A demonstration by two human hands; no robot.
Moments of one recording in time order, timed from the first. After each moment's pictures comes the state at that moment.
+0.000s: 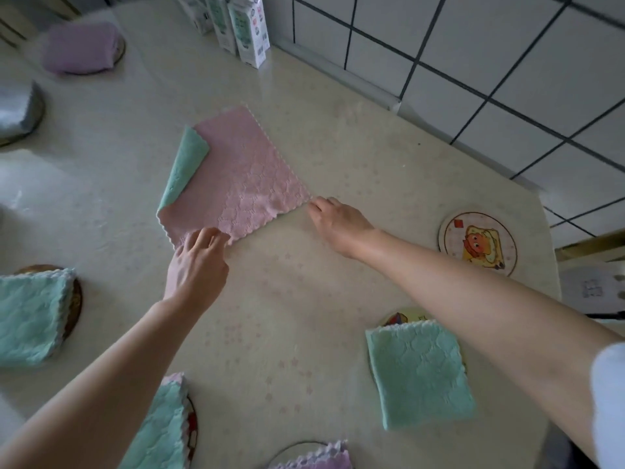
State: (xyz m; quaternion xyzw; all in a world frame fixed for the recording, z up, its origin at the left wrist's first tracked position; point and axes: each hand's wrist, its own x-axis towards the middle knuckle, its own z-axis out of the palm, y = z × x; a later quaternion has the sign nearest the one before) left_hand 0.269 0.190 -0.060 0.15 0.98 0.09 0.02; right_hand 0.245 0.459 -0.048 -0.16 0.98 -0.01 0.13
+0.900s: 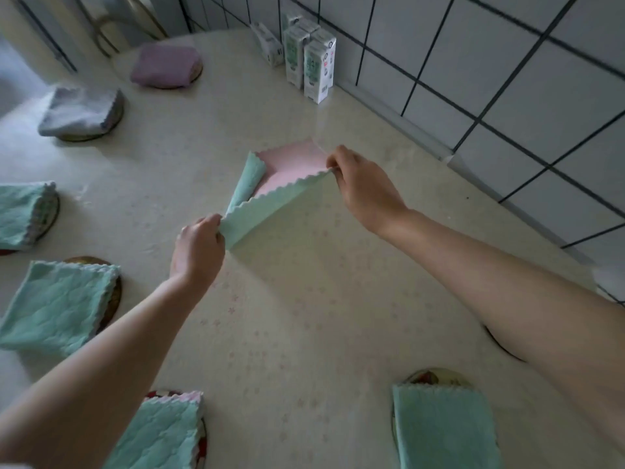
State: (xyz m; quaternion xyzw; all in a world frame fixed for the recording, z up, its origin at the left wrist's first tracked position) left_hand 0.213 0.154 -0.037 -0.03 0.97 0.22 -0.08; right_hand 0.164 0.425 0.035 -0.18 0.95 -0.24 -0.08
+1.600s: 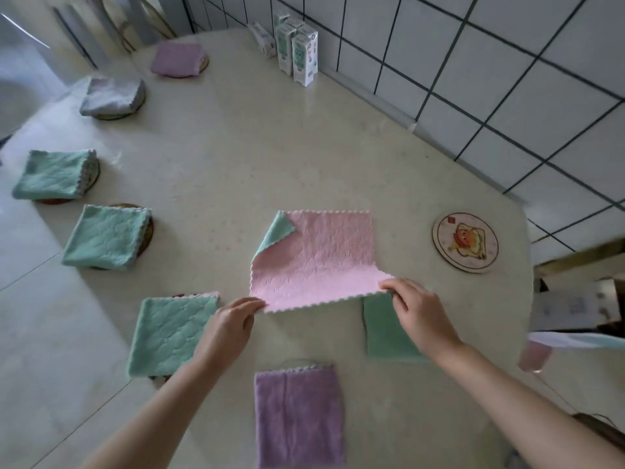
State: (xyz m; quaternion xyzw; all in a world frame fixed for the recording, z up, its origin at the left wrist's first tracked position) left_hand 0.482 0.173 -0.047 0.10 0.93 0.34 0.03; right_hand 0.493 0.513 -0.001 -0.08 0.95 -0.30 -0.04
